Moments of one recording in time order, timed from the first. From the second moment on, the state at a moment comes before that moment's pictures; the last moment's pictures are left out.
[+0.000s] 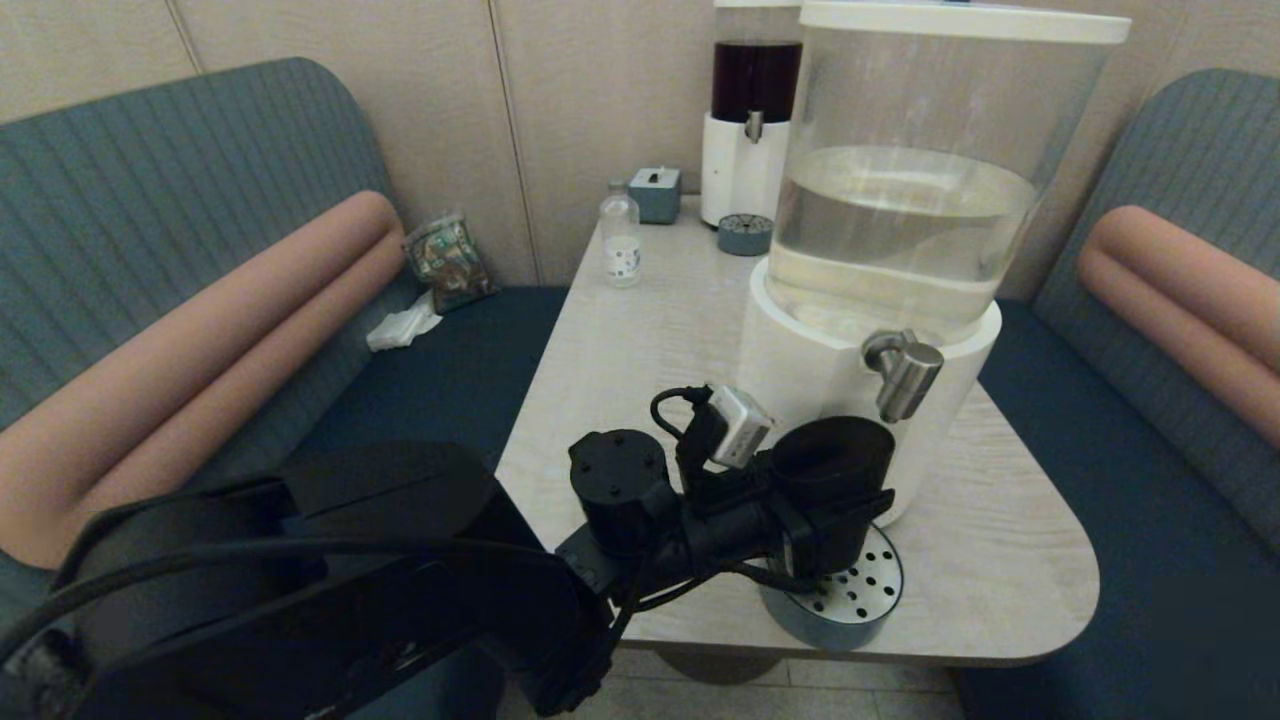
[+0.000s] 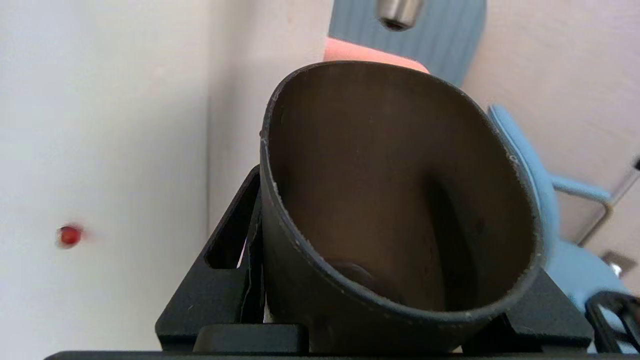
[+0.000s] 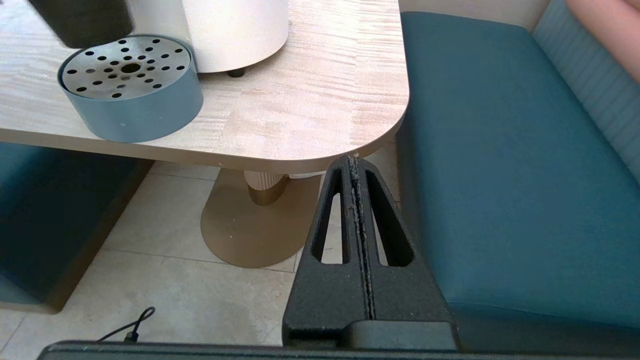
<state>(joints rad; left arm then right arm) -0.79 2.31 -1.03 -1.52 -0.47 -0.15 -0.01 0.00 0.00 0.00 0.01 -0.02</state>
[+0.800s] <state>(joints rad) -0.79 2.40 -1.09 -1.53 -0.46 -0.16 -0.01 0.00 0.00 0.00 0.01 -0.02</state>
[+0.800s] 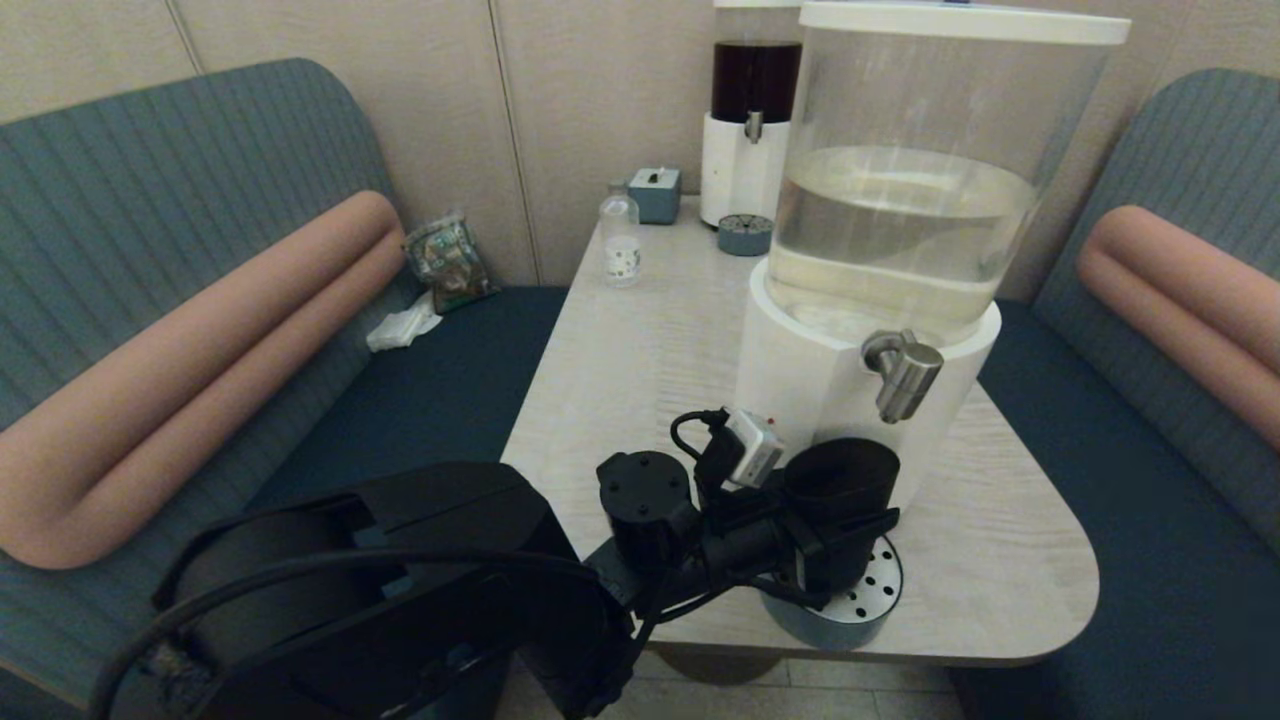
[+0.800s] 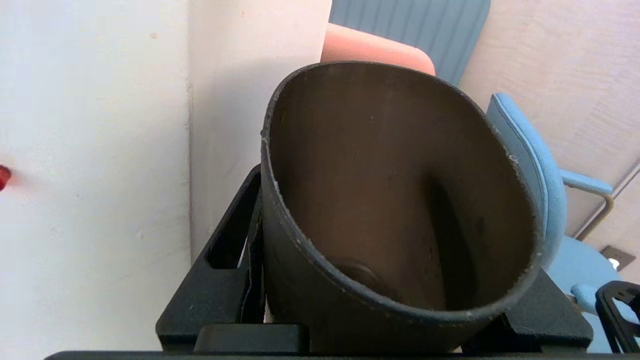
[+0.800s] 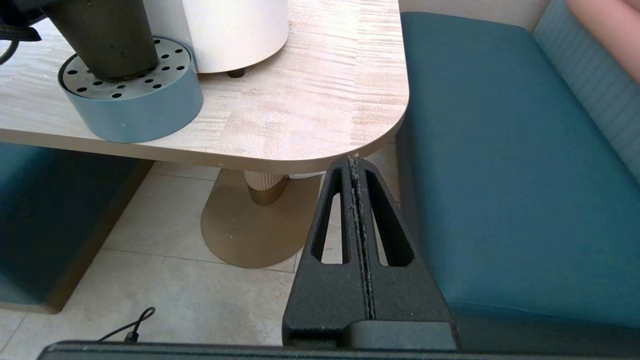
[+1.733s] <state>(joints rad) -0.79 2.43 -1.09 -1.52 -0.46 -0.15 -0.01 0.00 0.00 0.00 0.01 -0.02</state>
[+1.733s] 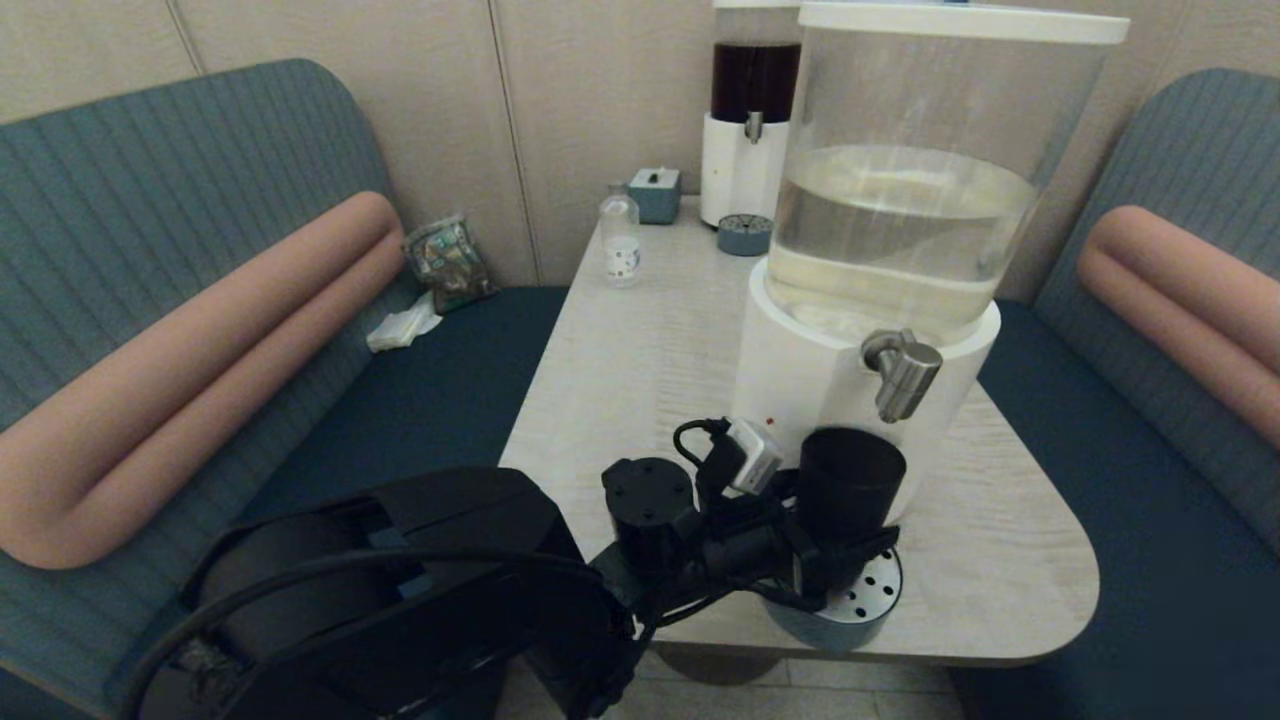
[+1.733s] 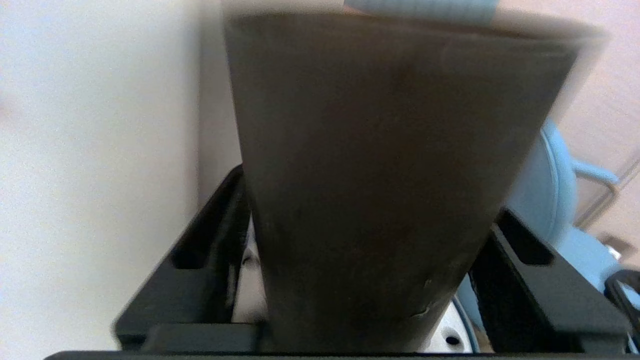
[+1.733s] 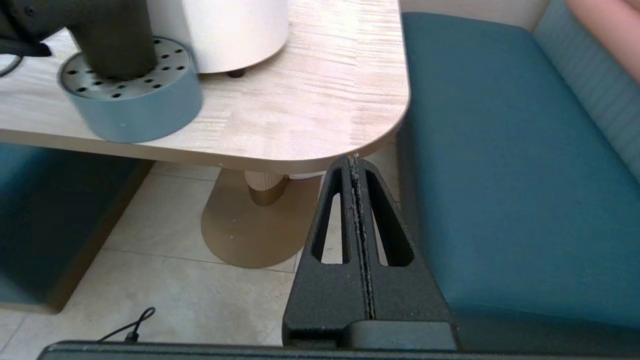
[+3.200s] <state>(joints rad) -0.83 2.22 -0.79 -1.52 -0.46 -0.15 -0.01 0.00 0.00 0.00 0.01 -0.02</state>
